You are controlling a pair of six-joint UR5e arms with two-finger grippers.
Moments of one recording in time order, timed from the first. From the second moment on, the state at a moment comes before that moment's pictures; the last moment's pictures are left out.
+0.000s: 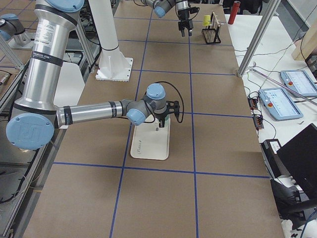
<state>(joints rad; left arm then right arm) -0.79 -2.22 -1.76 -1.99 -2.04 -1.80 0.99 -1.84 1.90 -0.95 2.20 0.79</state>
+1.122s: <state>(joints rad) -0.80 -2.22 -1.77 -1.91 -2.04 -1.74 0.97 -1.91 1.87 -0.99 2.22 0.70</state>
